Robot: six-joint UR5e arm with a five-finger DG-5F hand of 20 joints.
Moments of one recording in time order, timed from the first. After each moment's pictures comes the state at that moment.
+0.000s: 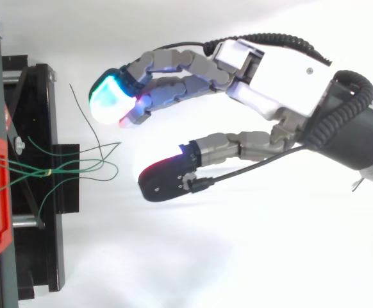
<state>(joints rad) 0.22 -2.24 -1.34 -2.70 -0.94 -0.20</state>
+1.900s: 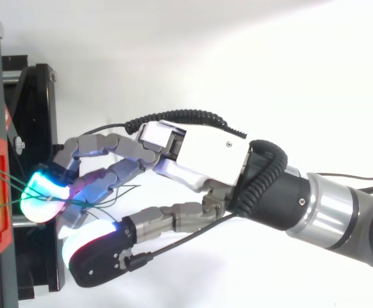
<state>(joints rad) 0.28 -2.41 -1.16 -2.57 -0.96 -0.02</state>
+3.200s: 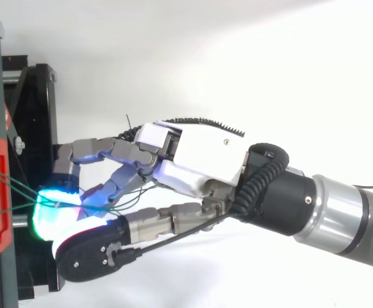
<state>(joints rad) 0.28 -2.40 -1.10 -2.73 -0.98 0.16</state>
